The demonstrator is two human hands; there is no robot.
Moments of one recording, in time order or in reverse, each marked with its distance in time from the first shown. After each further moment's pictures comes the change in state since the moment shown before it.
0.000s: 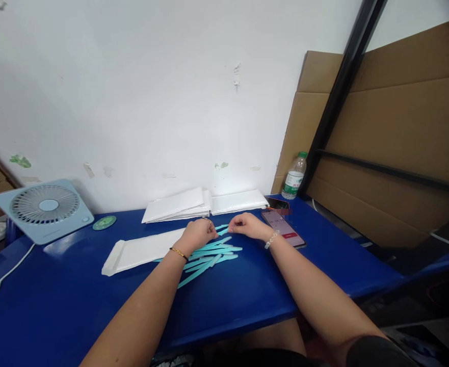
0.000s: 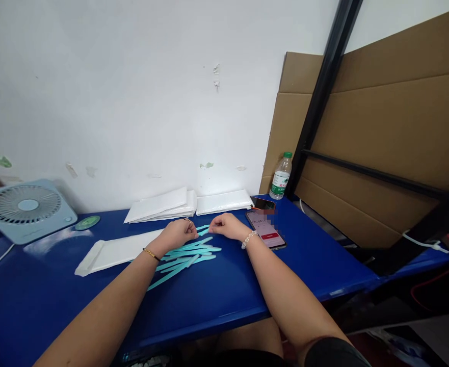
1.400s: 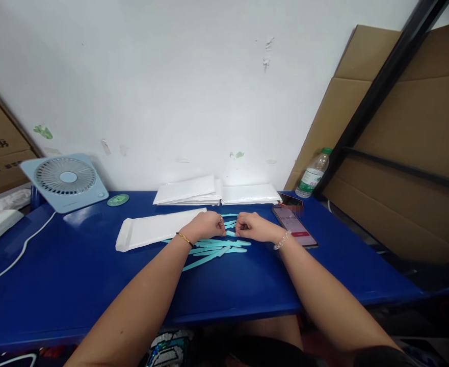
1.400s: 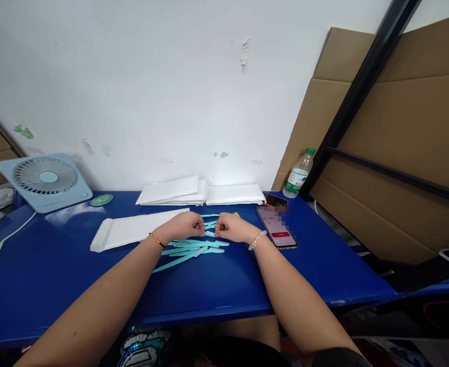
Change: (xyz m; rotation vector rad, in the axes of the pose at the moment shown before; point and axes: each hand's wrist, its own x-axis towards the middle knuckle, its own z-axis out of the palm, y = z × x) left_hand -0.011 0.001 -0.007 -0.034 -0.173 0.091; right_hand -0.013 -0.033 0.008 -0.332 -0.195 -0.092
